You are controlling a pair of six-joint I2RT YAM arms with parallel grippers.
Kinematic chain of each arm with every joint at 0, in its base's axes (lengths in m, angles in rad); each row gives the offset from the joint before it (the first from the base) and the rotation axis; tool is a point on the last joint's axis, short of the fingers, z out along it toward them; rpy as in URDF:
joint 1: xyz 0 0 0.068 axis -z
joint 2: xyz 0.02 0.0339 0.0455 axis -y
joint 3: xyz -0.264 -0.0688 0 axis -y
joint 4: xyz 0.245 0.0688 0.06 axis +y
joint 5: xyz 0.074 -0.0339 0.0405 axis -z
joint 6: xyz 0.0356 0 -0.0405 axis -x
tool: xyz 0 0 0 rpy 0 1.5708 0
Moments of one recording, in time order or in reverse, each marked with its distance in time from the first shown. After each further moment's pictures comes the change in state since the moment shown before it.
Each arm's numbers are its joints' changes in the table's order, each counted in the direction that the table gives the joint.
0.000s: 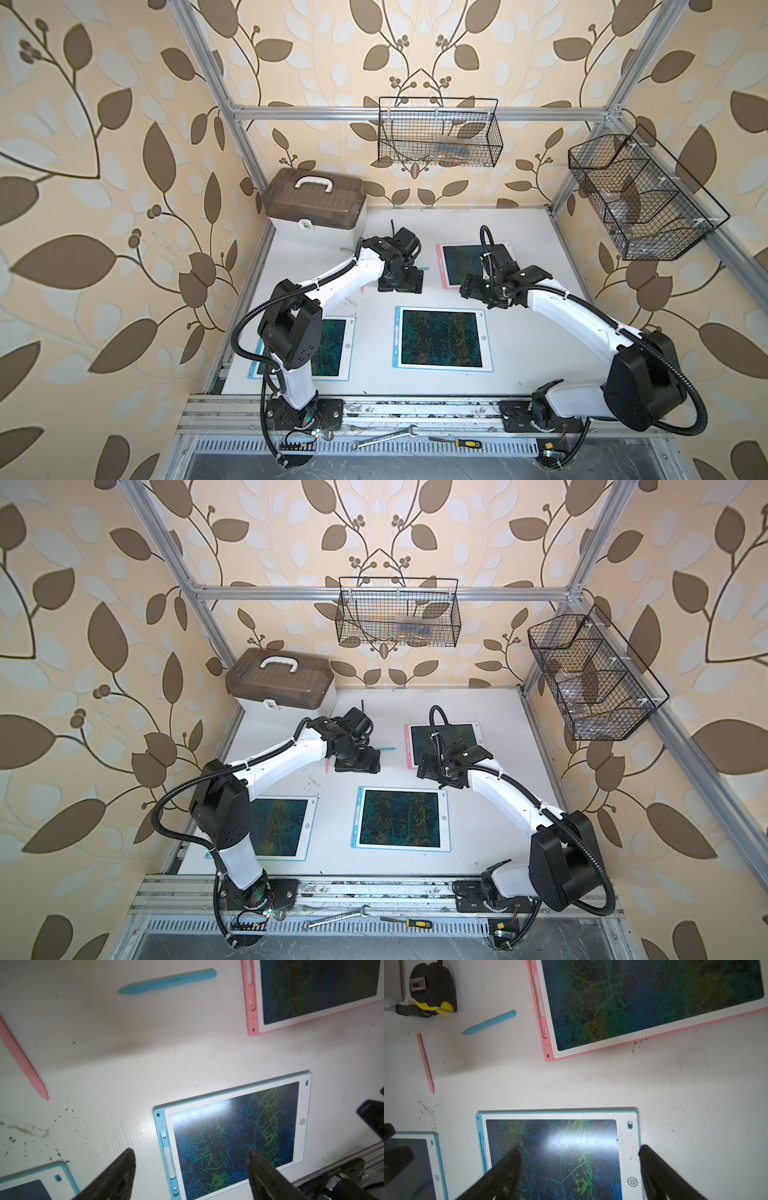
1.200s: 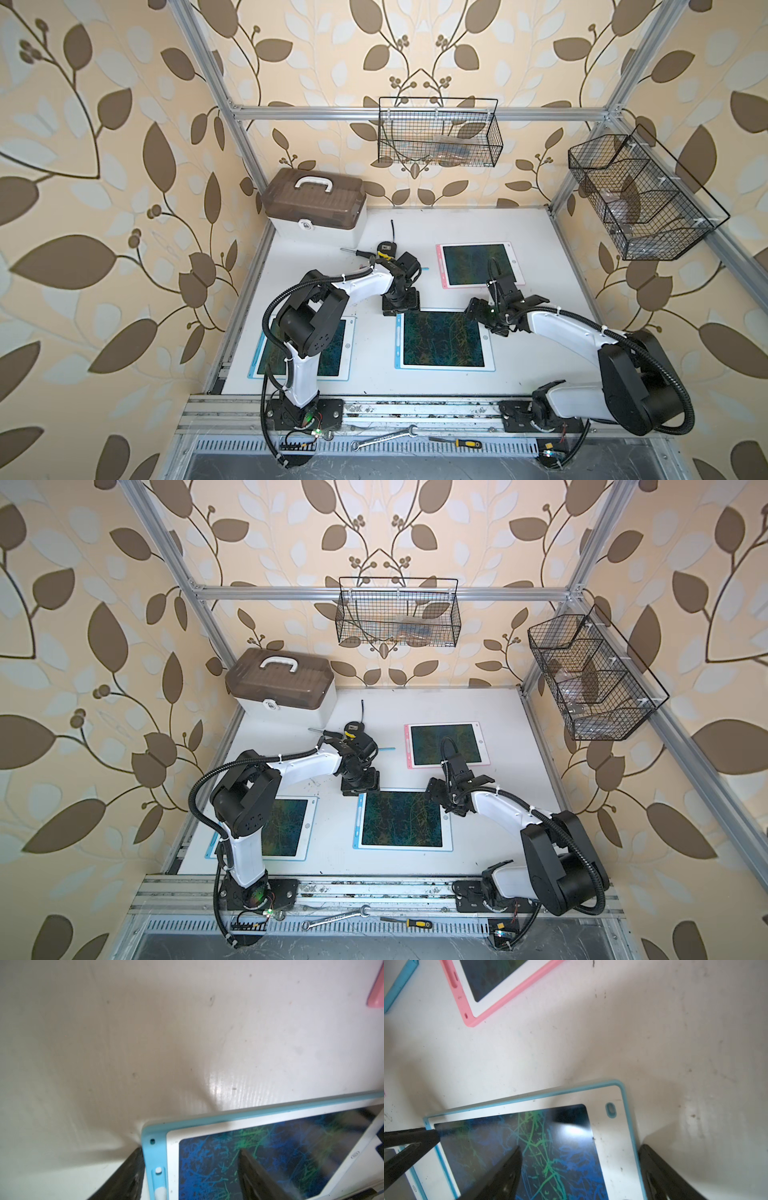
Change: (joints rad) left arm 0.019 -0.095 -0.262 -0.217 0.082 0.195; right arm 0.048 0.020 -0.363 -0.283 -0.105 -0.140
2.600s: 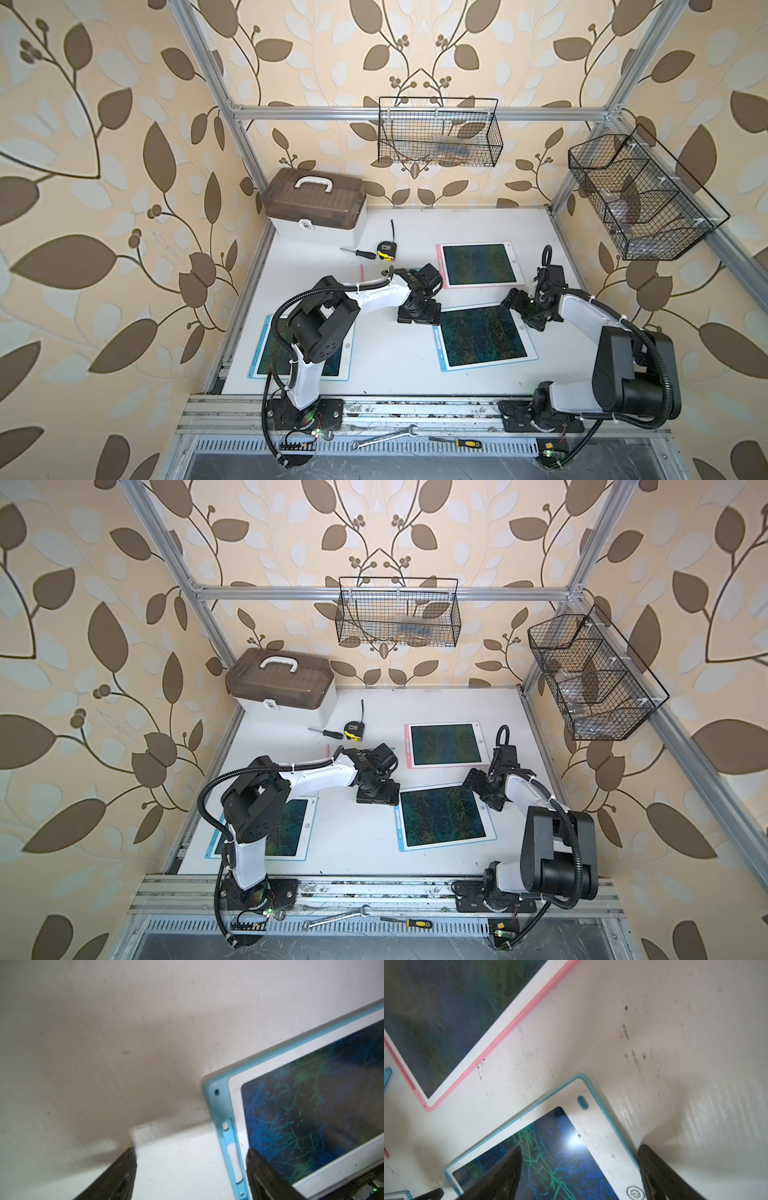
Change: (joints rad) left arm 0.156 -0.020 0.031 -0.046 -0.010 -0.035; right arm 0.508 -0.041 0.050 0.086 -0.129 0.291
